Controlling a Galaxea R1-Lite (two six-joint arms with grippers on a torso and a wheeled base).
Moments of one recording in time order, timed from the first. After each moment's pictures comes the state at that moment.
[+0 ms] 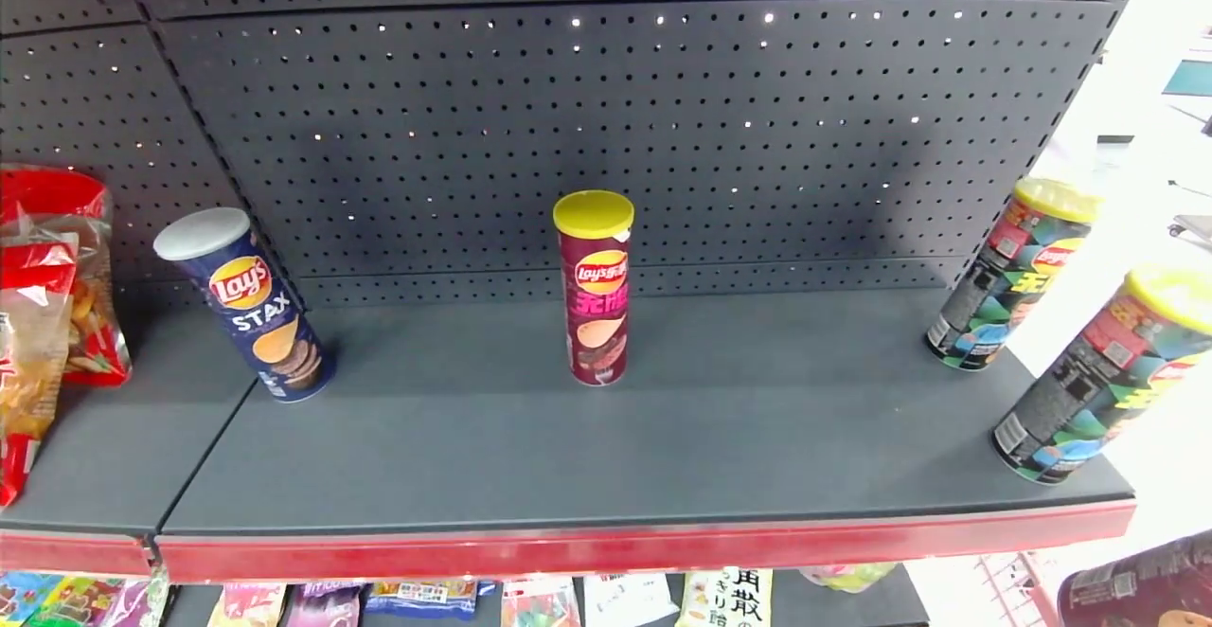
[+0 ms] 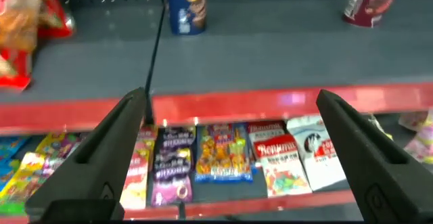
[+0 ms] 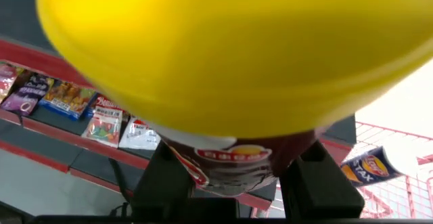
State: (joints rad) left arm 0.00 0.00 0.00 0.01 -0.05 0.00; right arm 0.18 0.38 -0.32 0.07 0.11 -0.16
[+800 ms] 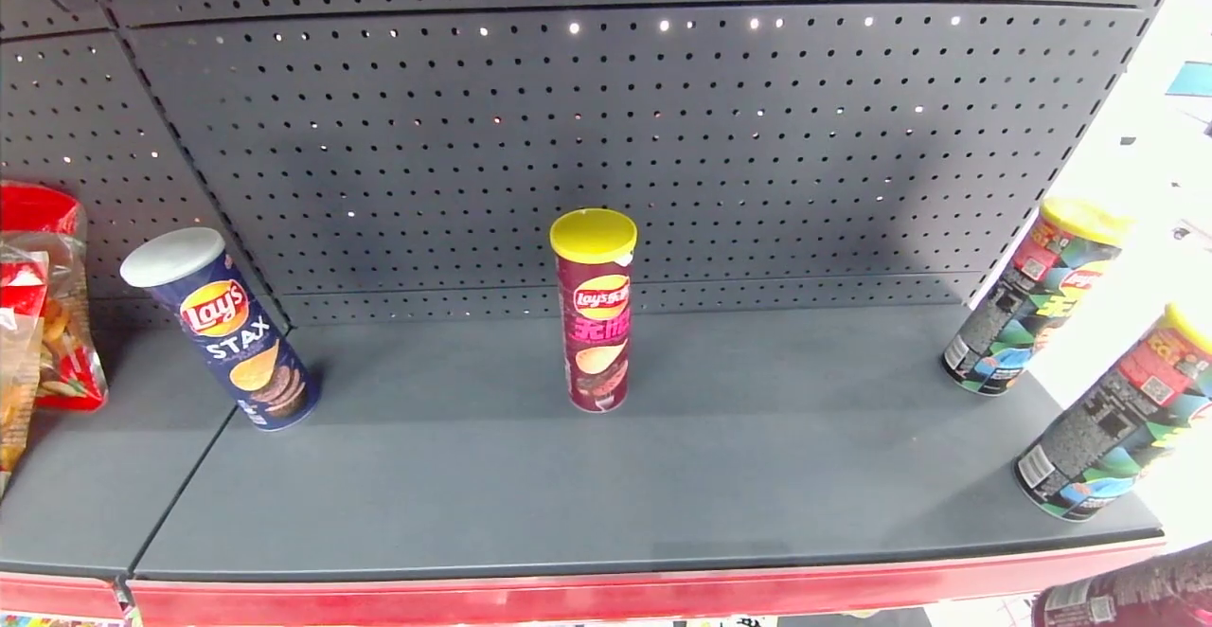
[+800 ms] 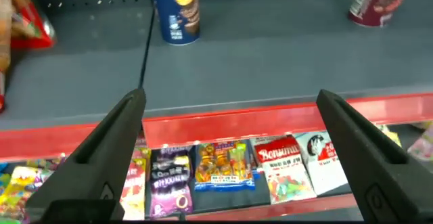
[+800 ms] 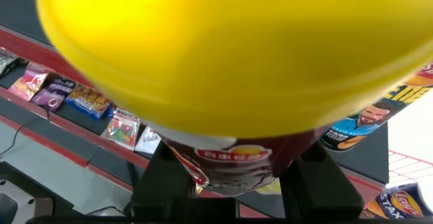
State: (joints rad) left arm -0.02 0.03 -0.01 0.00 -0.07 0.03; right arm 0.18 0.37 -0.32 0.07 0.23 -0.16
